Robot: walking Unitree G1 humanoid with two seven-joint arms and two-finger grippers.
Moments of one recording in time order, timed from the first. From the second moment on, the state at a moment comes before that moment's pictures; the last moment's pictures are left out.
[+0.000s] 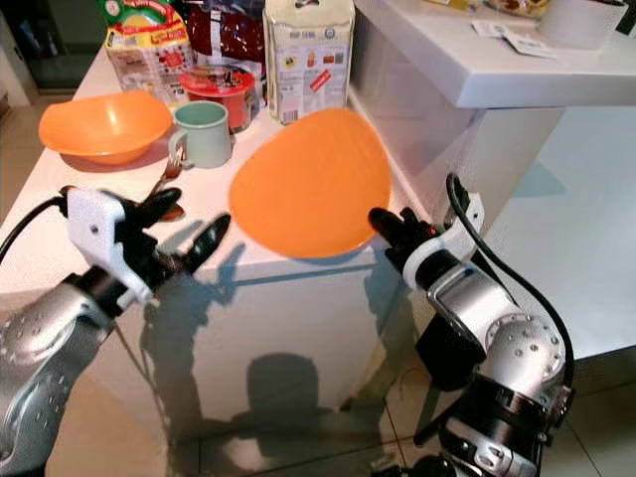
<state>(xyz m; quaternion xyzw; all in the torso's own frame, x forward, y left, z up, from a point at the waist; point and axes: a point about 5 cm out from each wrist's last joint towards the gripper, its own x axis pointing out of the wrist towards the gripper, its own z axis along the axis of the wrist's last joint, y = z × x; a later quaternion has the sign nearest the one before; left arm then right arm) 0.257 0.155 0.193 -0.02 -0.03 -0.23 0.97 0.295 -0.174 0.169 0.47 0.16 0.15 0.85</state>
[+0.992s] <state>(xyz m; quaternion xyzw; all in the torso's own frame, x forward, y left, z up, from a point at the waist) 0.274 0.146 0.191 -0.33 0.01 -0.23 0.91 0.279 -0.167 0.175 0.54 0.12 0.23 0.80</state>
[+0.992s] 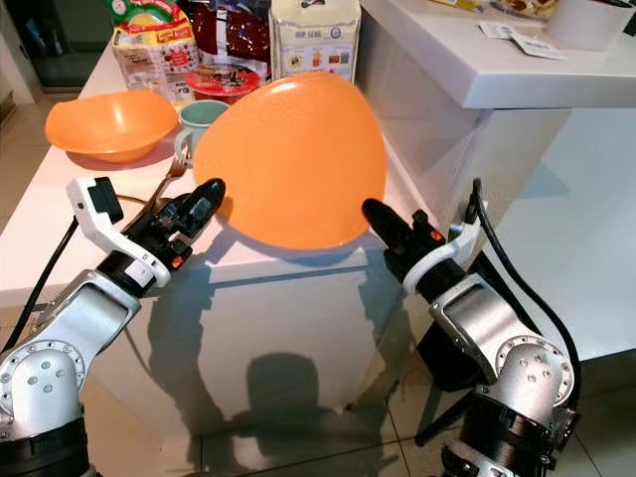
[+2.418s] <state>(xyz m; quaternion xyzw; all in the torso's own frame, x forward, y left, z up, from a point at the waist) 0.272 0.148 0.199 -0.36 -0.01 -0.25 0.90 0.275 -0.161 0.180 0.55 0.12 0.26 0.79</state>
